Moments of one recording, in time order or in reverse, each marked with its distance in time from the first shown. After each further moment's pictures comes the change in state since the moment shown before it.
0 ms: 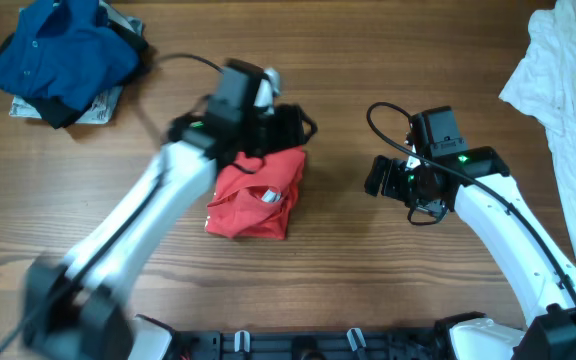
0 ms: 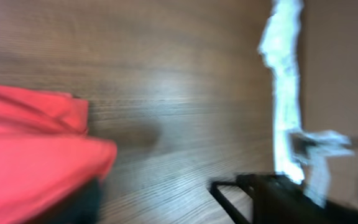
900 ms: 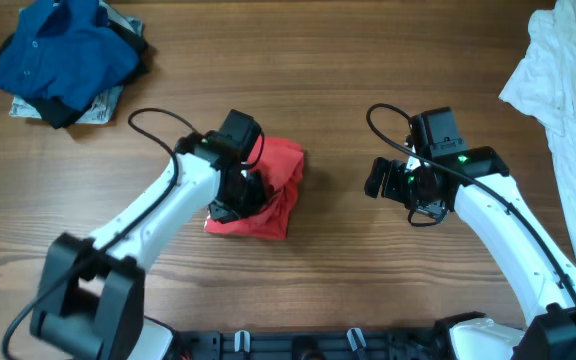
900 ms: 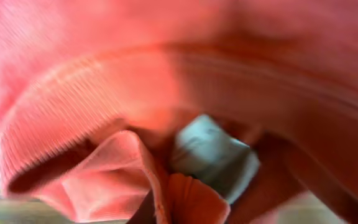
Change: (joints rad) left arm -0.016 0.105 -0.175 -0.386 -0.212 -0.023; right arm 0.000 0.001 -0.002 -0.015 -0.007 0.000
